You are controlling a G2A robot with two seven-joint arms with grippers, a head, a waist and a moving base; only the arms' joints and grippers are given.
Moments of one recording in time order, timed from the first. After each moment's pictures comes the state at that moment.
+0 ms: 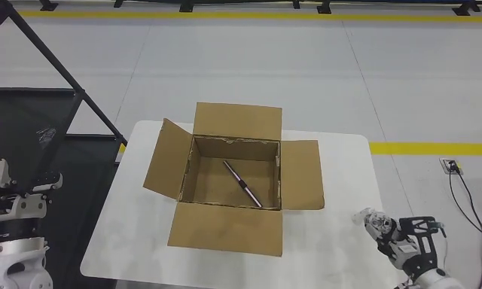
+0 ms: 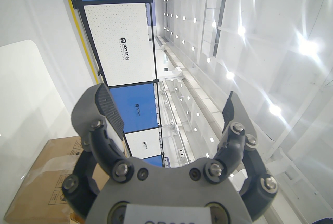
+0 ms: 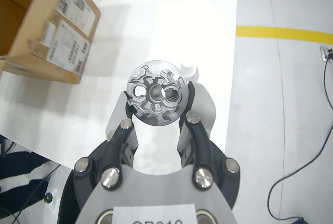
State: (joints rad) left arm 1.51 -1.23 -2.05 -1.92 -0.50 -0.10 -0.13; right arm -1.75 -1.35 1.95 -2.13 -1.01 -0.31 0.57
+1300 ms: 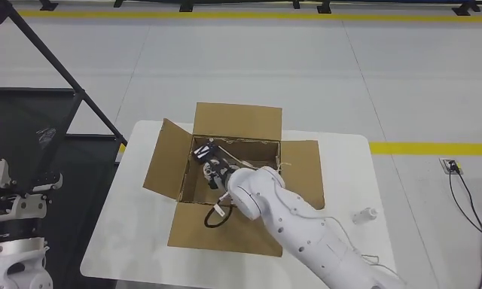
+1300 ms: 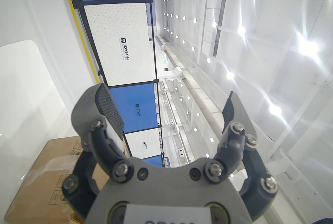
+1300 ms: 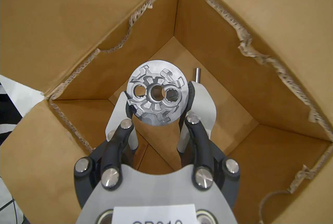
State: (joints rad) left arm 1.51 -1.23 -2.05 -1.92 -0.50 -0.10 -0.13; right arm -0.46 -1.61 0.68 -1.11 -1.05 0.07 0.85
